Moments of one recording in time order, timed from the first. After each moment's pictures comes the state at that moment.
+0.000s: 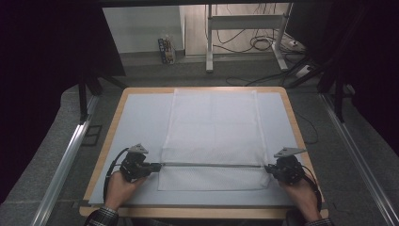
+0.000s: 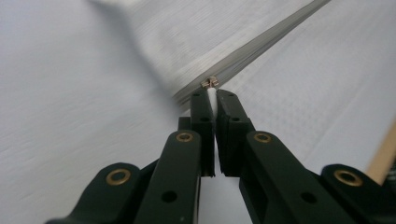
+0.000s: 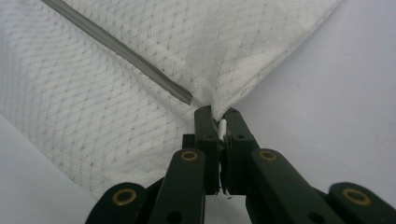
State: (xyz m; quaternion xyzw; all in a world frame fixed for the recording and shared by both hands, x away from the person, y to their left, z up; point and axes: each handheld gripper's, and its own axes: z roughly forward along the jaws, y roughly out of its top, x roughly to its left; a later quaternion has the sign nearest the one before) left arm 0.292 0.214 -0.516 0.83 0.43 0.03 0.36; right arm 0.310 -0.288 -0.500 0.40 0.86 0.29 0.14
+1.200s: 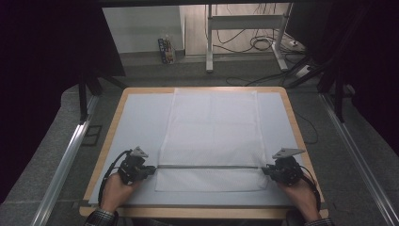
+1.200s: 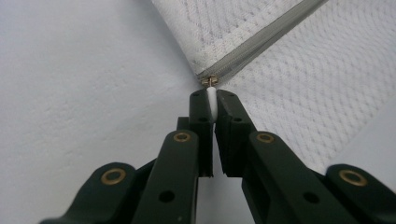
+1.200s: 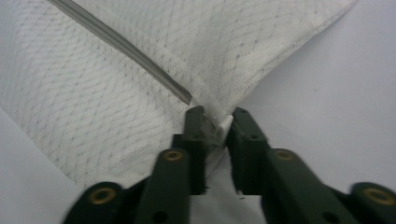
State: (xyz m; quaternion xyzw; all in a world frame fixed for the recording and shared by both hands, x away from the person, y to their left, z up) left arm 0.286 0.214 -0.522 0.85 0.44 0.07 0.29; right arm 0.311 -0.286 -0.504 0.39 0.86 0.30 0.13
